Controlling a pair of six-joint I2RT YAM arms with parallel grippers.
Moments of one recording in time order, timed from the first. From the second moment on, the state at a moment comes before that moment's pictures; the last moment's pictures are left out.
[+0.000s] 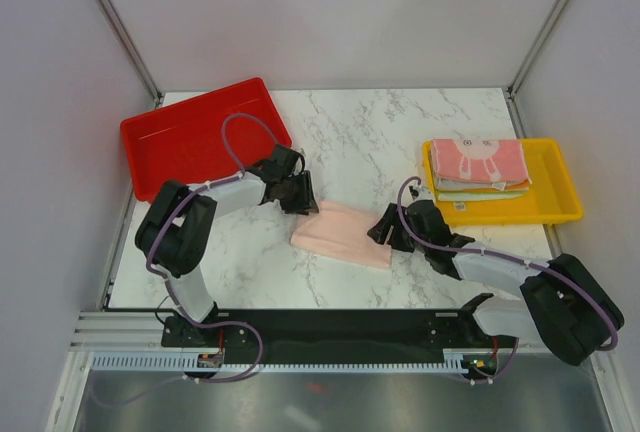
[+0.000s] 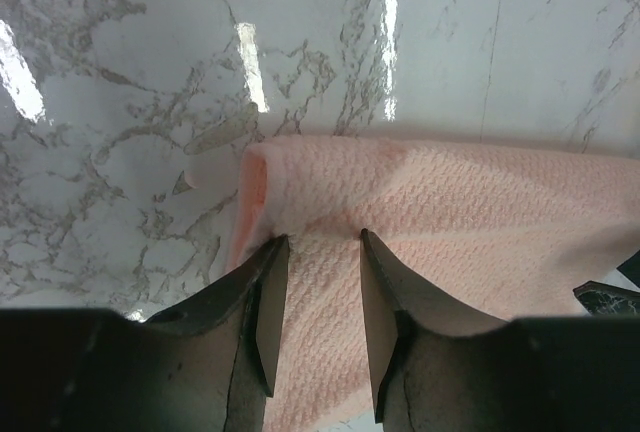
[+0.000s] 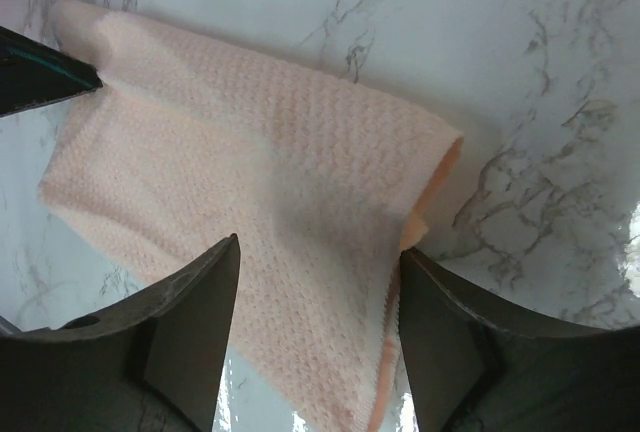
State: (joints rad) left arm -0.51 1.79 1.04 -0.26 0.21 -0.57; right arm 0.55 1.22 0.34 0.19 -0.04 0.79
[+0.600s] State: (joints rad) left arm -0.46 1.67 1.08 -0.44 0.19 -0.61; right arm 0.55 1.28 0.77 -0.28 0.12 0.56
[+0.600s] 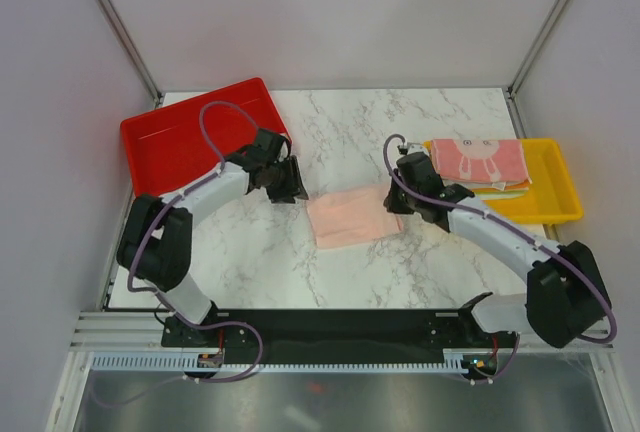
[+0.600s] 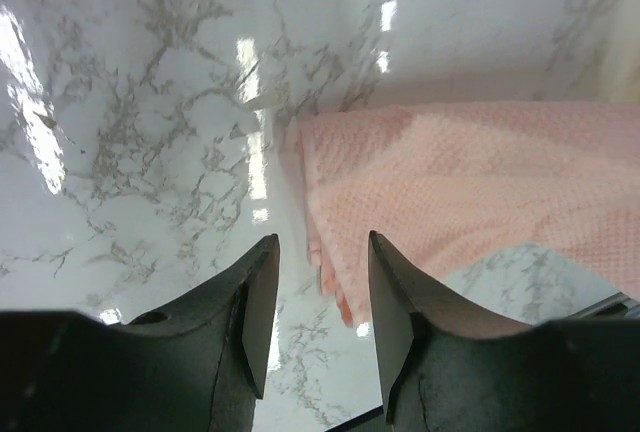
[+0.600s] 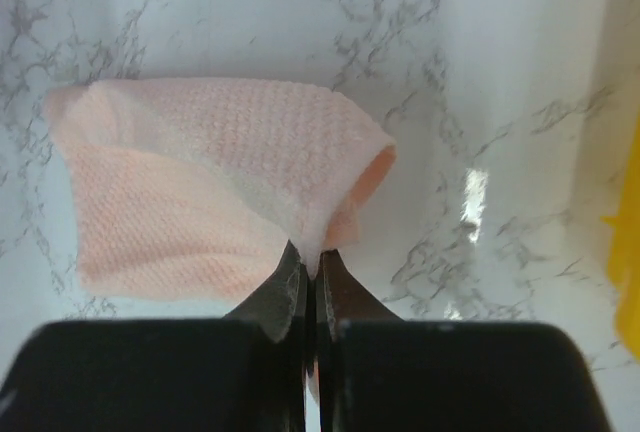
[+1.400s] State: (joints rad) left arm -0.44 1.49 1.15 -0.58 0.18 -0.49; right arm 0.04 1.65 1.69 -0.99 0.06 0.02
